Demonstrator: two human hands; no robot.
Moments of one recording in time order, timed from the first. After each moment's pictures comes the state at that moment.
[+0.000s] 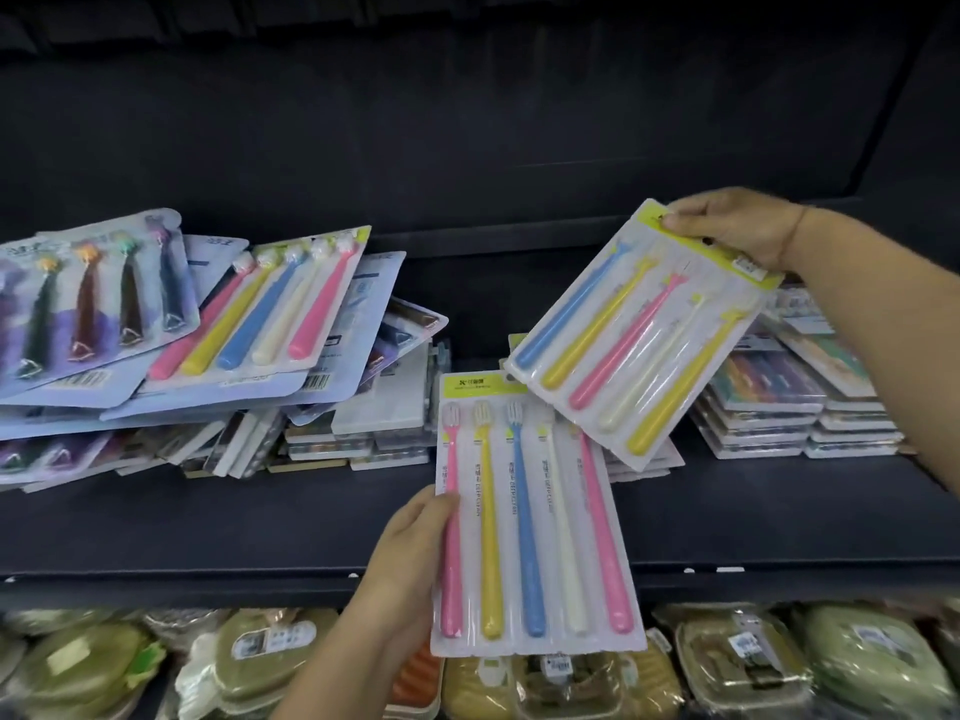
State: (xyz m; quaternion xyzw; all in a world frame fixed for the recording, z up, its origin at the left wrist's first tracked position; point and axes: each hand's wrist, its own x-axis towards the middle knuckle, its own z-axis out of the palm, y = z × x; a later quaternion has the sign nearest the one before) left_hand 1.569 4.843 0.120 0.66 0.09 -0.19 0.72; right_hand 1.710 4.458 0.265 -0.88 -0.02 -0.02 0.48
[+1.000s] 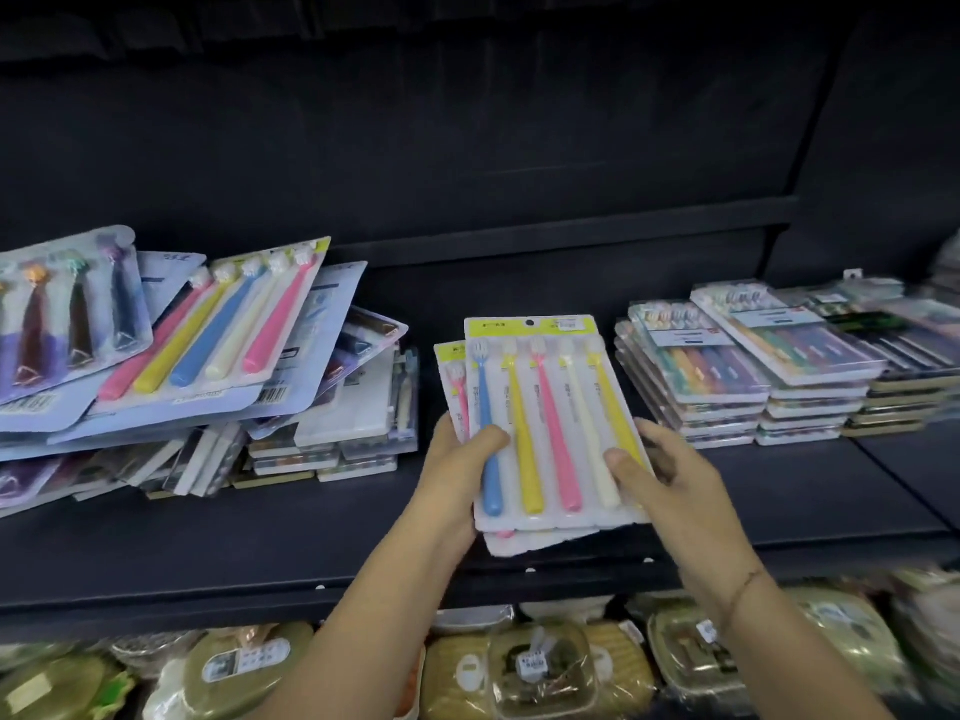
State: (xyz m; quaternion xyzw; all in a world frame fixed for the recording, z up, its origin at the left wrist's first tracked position) left_hand 1.610 4.771 0.131 0.61 -0.01 -0.16 0.77; right_hand 1.515 4.604 0.126 -0.71 0.15 -0.17 0.67
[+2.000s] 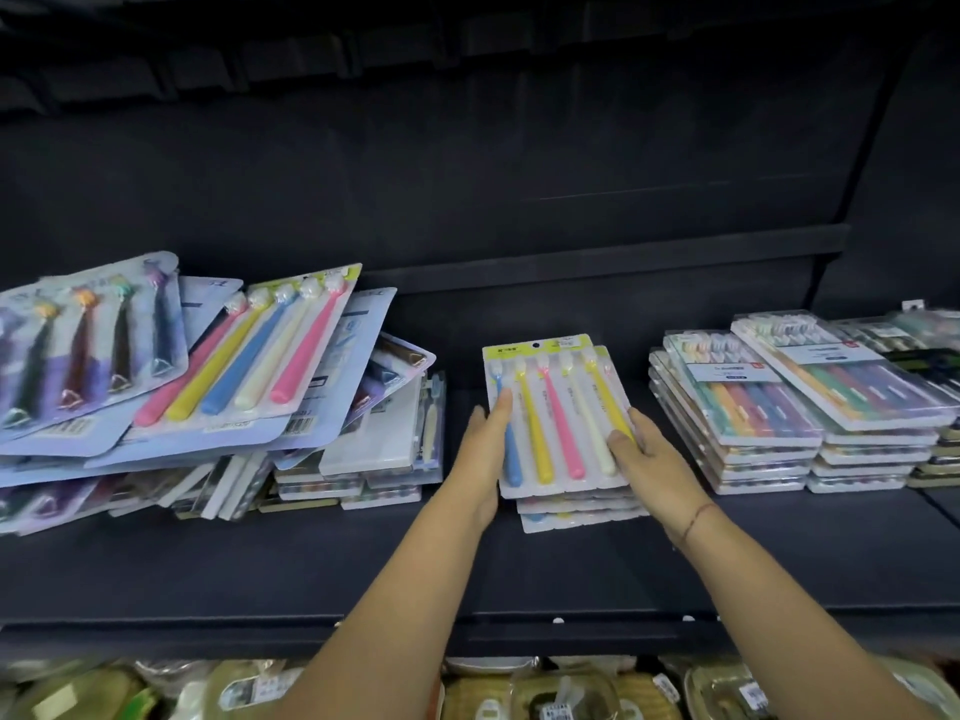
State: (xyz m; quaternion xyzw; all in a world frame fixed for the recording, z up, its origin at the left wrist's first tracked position) left_hand 1.700 4.763 0.099 0.64 0.01 -0.18 0.74; right_hand 1.611 4.579 0.105 -0.80 0.15 -0.08 0.58
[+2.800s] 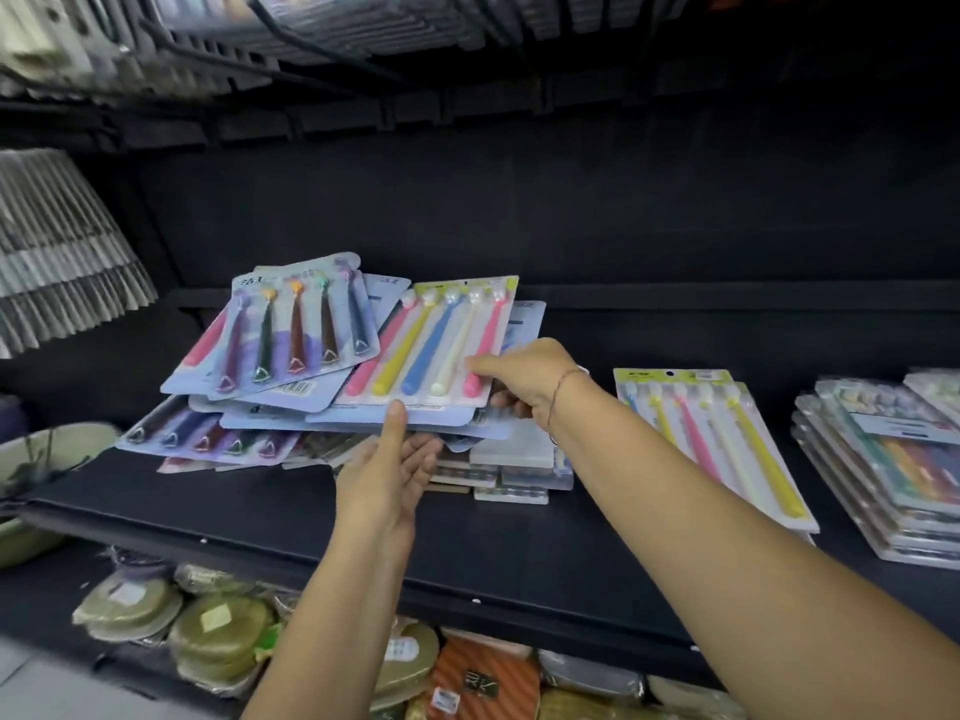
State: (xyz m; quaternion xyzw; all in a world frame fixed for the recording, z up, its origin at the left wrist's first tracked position) left_hand 1.622 4.940 0.182 0.48 0.19 0.11 0.85; right_hand 1.678 4.804 0.244 -0.77 0.05 0.04 0.64
